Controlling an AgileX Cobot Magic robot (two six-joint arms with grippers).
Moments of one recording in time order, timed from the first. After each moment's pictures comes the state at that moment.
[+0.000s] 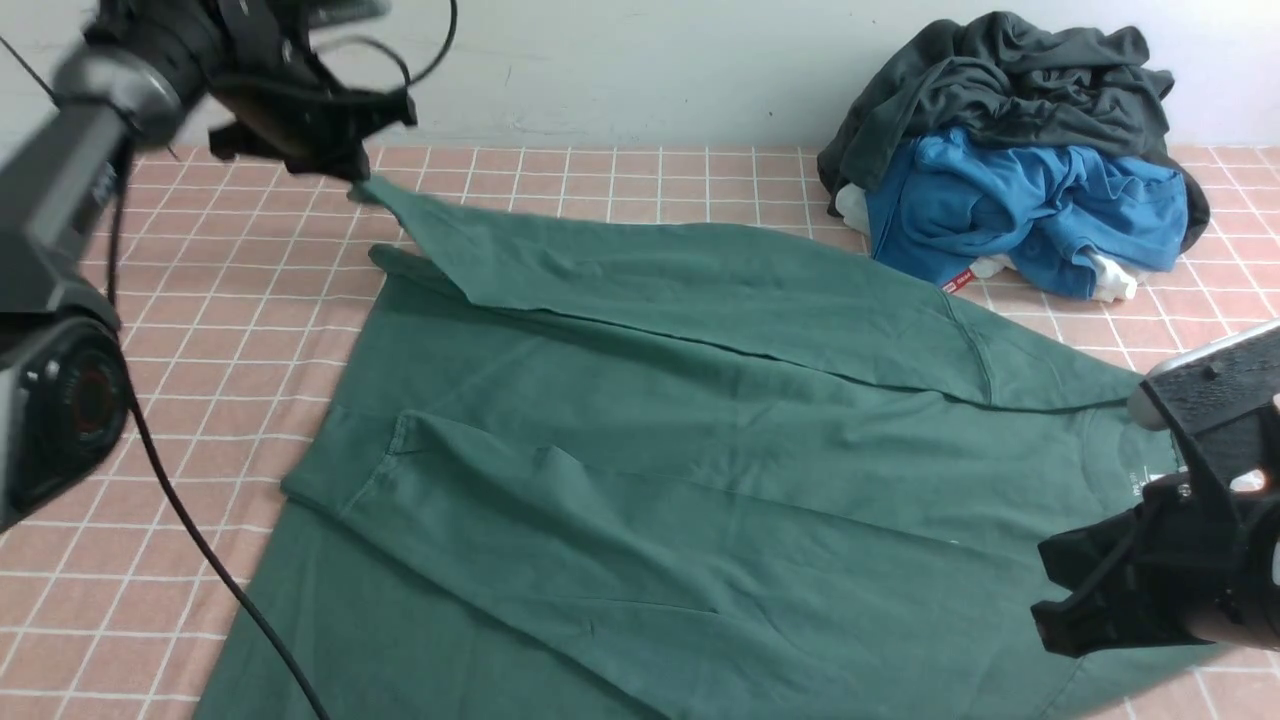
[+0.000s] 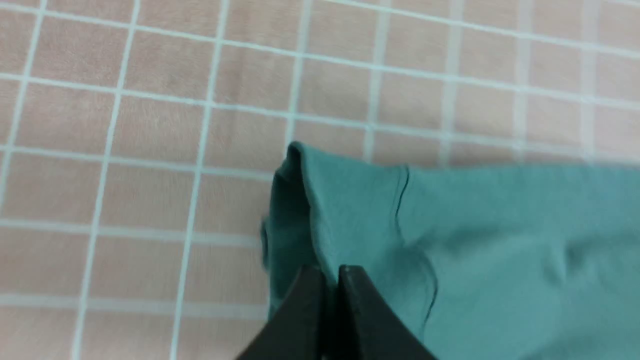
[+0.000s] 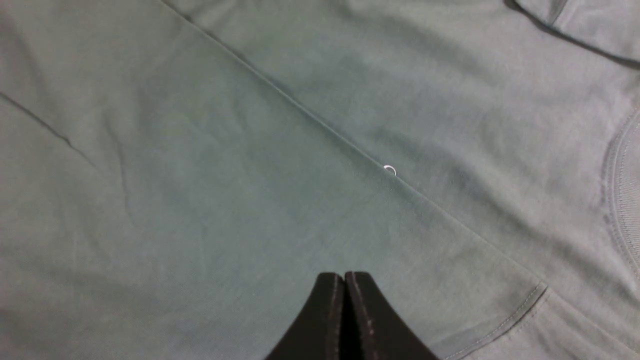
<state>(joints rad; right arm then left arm) 0.37 1.13 -0.59 0.03 0.49 0.00 -0.02 2.40 -2.49 -0.14 1.10 -0.07</state>
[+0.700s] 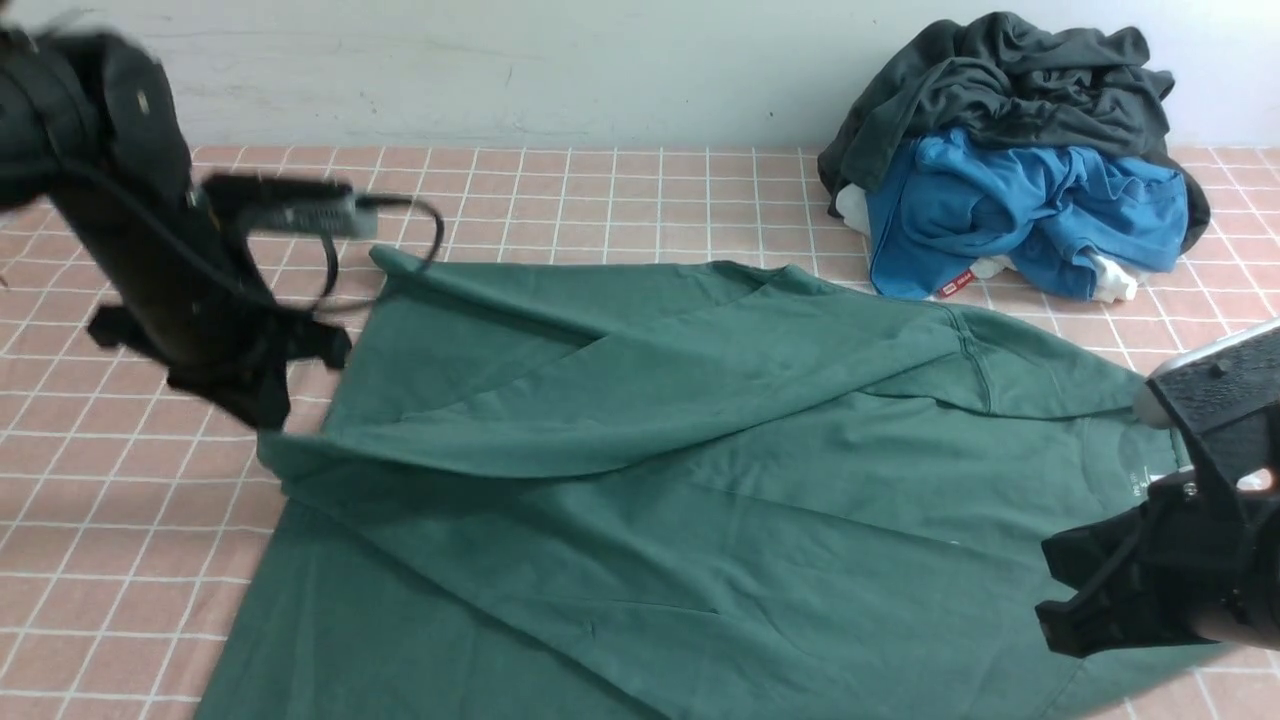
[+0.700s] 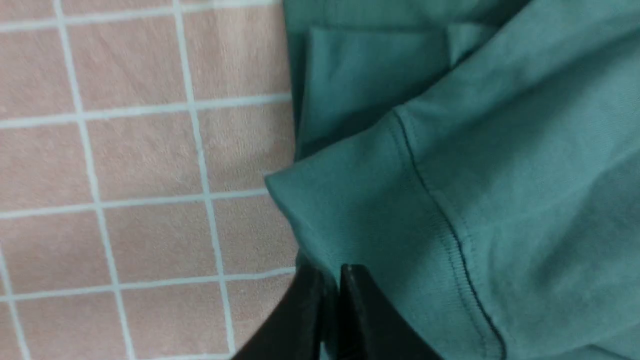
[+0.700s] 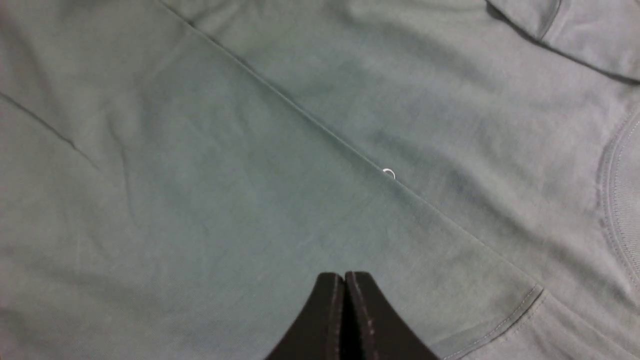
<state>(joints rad) 0.37 1.12 -0.59 0.03 0.50 0.00 -0.04 1.84 -1.39 -0.07 1.02 0.13</state>
